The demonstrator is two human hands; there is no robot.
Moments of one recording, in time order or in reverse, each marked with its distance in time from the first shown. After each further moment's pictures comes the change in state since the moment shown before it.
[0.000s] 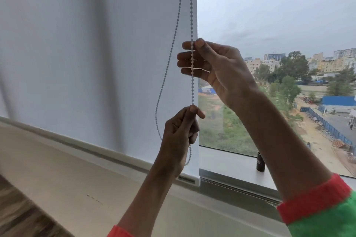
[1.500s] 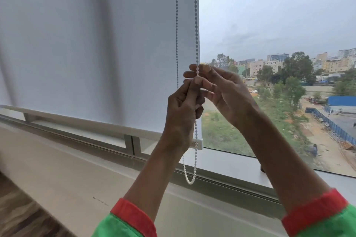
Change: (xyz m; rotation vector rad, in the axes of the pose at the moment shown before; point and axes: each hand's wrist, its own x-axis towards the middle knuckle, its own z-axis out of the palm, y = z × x) left_hand 0.026 0.044 0.017 -0.081 0.018 0.128; right_hand -0.019 0.024 -0.016 0.097 -0.052 0.067
